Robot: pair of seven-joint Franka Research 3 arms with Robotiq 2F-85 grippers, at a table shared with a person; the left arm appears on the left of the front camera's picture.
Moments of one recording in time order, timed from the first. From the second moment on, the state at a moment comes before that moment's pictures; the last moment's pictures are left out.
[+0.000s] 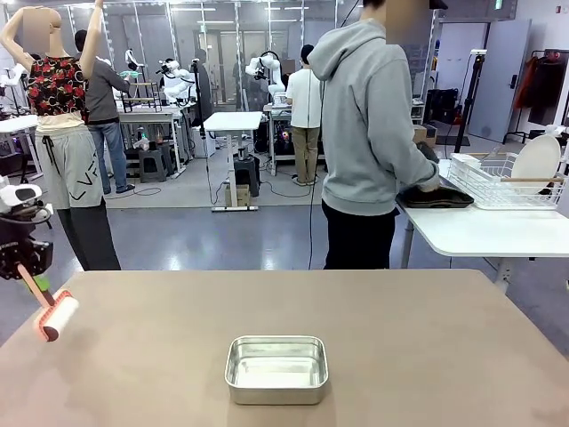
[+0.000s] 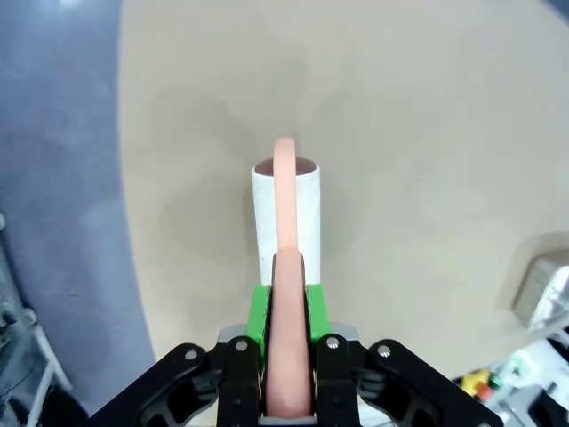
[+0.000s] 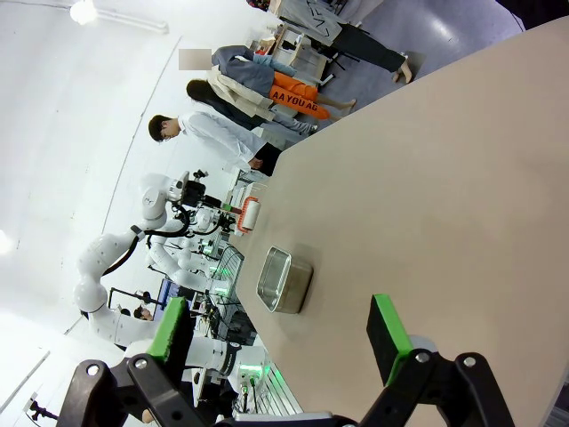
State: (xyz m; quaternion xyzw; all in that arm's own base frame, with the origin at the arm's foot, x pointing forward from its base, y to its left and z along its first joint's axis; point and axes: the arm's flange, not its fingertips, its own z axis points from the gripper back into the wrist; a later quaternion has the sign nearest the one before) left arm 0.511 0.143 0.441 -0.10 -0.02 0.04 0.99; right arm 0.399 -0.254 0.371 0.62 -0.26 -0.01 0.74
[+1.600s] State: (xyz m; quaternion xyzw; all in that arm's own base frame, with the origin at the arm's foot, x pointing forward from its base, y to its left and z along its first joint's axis) left arm 0.493 0.107 0.505 -0.06 -0.04 0.02 1.00; right arm 0.399 -0.254 0.371 0.62 -0.26 -0.01 0.74
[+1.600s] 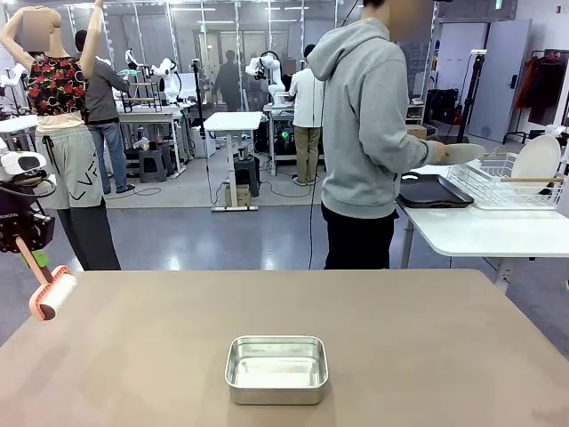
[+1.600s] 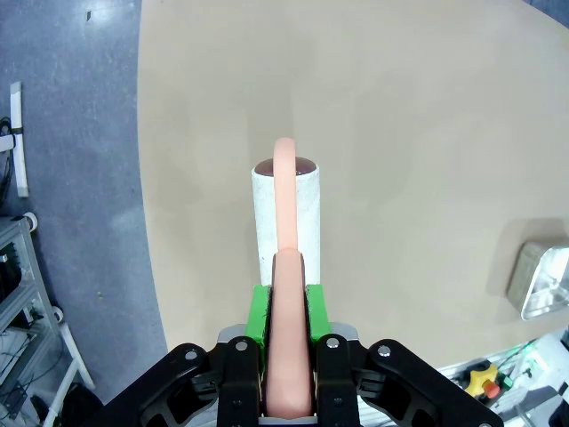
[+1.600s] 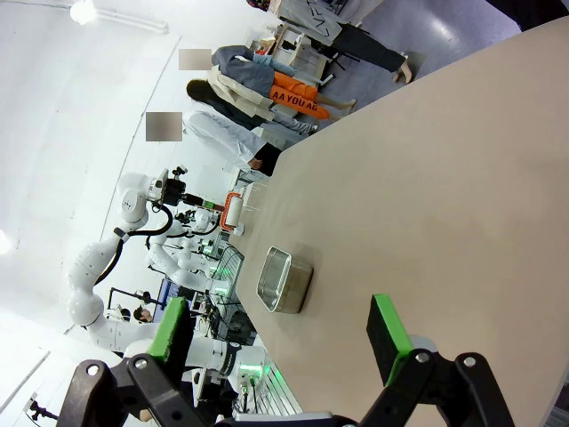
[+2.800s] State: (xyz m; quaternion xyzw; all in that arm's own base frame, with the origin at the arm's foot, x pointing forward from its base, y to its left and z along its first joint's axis) left arm 0.382 -0.268 0.551 0.09 -0.04 -0.62 0.78; right arm 0.399 -0.254 0.371 0.62 -0.26 0.00 0.74
